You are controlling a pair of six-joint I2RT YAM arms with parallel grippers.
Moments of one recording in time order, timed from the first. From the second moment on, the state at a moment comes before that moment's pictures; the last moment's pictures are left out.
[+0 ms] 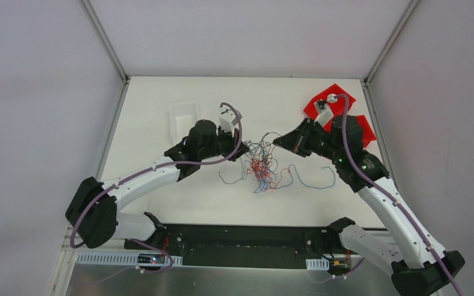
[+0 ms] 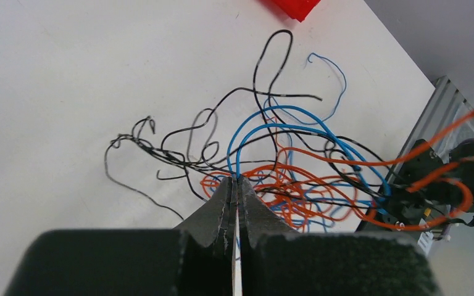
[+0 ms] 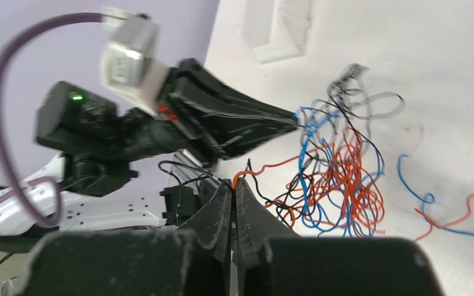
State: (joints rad) left arm -0.74 1.32 0.83 0.14 0.23 -0.34; right arm 0.48 0.91 1.00 -0.41 -0.42 0.84
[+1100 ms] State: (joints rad) left arm -0.74 1.10 0.79 -0.05 0.15 -0.39; right arm 0.48 0.86 0.77 -0.47 -0.10 0.83
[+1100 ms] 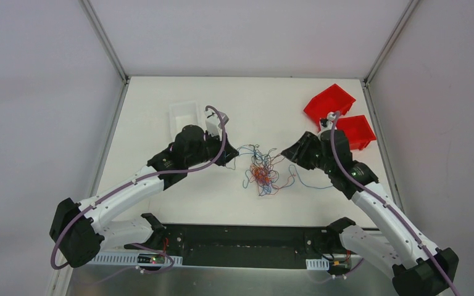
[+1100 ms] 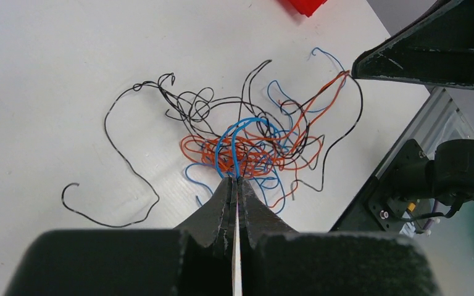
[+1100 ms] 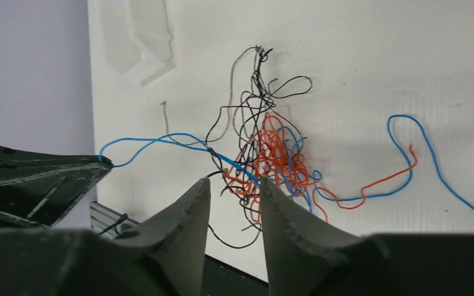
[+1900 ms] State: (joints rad) left arm -0.74 1.15 0.83 -0.06 0.12 -0.44; right arm 0.69 1.06 0.66 -0.31 -0.10 0.76
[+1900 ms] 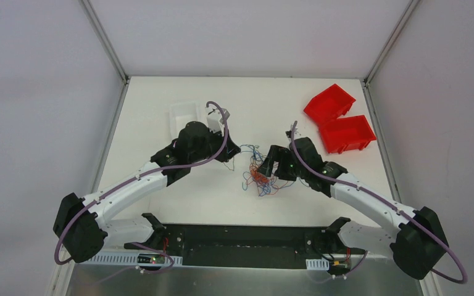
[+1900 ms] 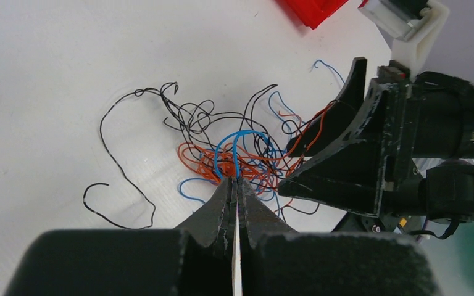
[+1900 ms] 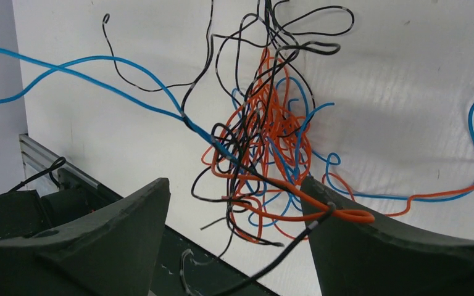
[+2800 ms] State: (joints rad) left arm -0.32 1.22 1.27 -0.44 0.10 -0.48; right arm 0.41 0.74 0.59 -0.56 0.35 0.82
